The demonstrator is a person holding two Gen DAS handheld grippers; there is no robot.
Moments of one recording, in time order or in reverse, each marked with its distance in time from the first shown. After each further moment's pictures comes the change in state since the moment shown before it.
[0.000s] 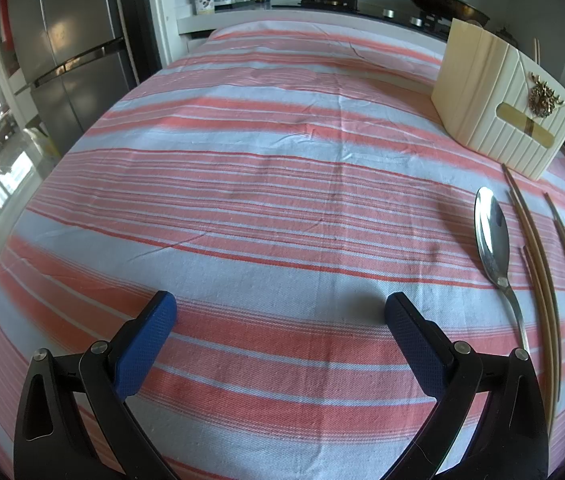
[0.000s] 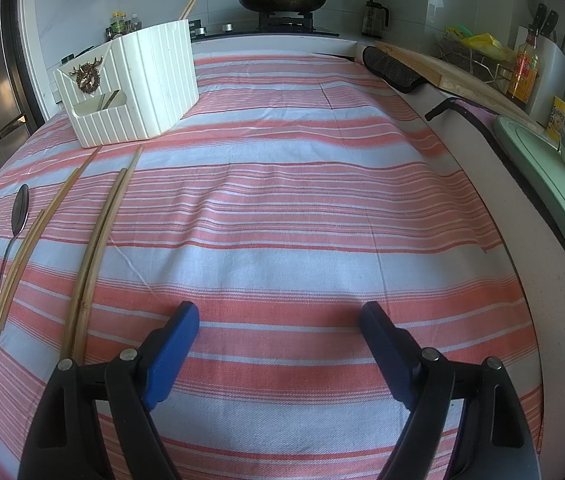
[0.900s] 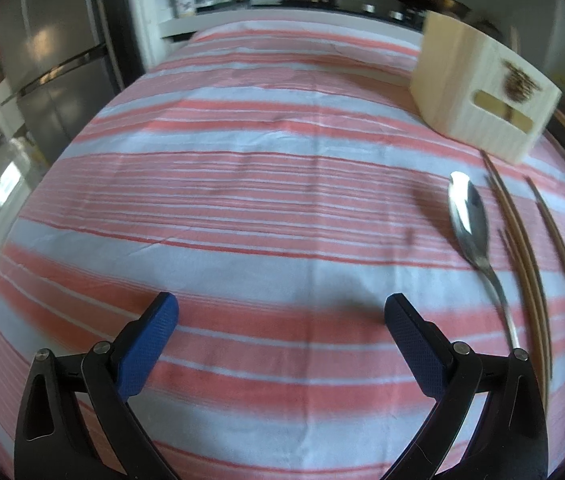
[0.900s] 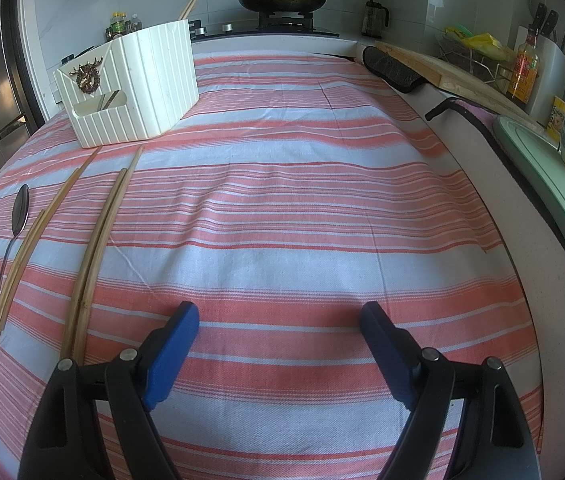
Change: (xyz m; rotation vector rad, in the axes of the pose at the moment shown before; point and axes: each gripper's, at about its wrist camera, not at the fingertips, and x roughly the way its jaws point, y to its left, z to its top) left arm -0.009 -0.011 -0.004 0.062 0.006 -0.040; right arm 0.000 0.000 0.000 0.000 0.000 0.000
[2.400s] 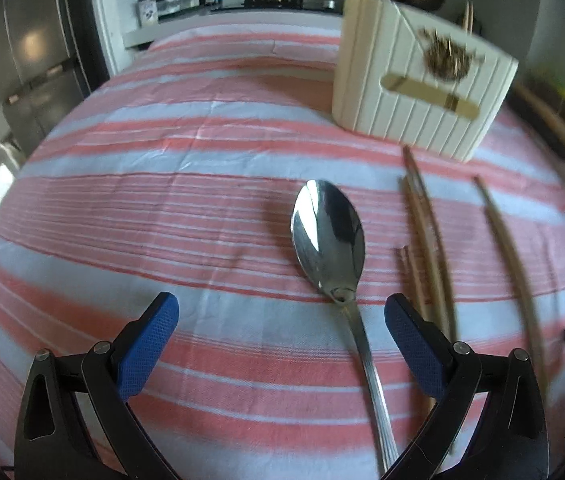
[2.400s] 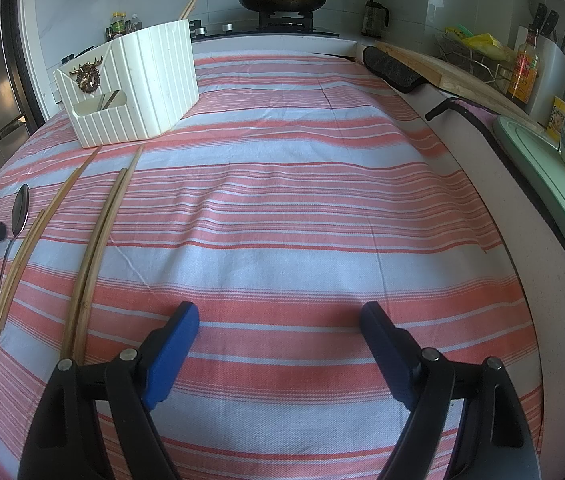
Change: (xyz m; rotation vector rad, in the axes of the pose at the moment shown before) left arm 0.003 -0.101 0.010 0.007 0.012 -0.010; right arm 0.000 0.000 0.000 0.000 0.000 0.000
